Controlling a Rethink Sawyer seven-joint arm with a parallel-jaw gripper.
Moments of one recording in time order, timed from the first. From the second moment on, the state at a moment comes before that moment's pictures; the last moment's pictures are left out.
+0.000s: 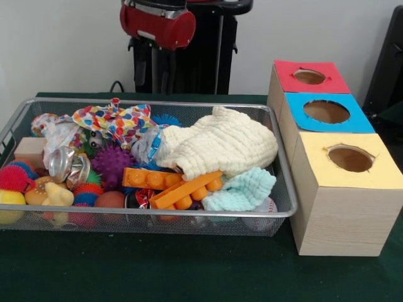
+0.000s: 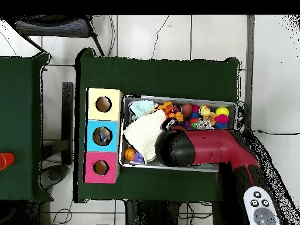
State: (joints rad) arm -0.54 -0.91 0.30 1.78 -0.51 0.57 2.52
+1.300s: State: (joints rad) arm -0.60 -0.71 0.34 1.76 -0.64 0.34 2.52
